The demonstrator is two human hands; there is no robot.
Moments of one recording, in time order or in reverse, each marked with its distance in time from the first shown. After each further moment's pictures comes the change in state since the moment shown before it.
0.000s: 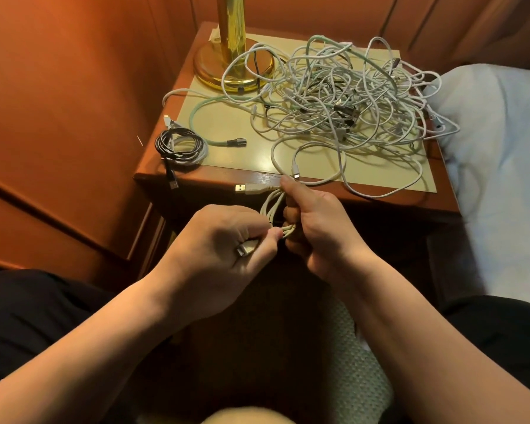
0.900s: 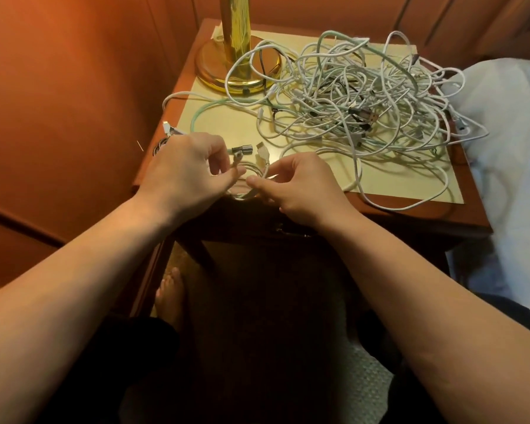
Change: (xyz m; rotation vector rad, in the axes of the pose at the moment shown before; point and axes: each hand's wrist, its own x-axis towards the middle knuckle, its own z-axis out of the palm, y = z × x) left_hand 0.075 -0.106 -0.032 0.286 0.107 -0.244; right_hand 0.085 -0.022 0.005 -0.892 0.042 -0.362
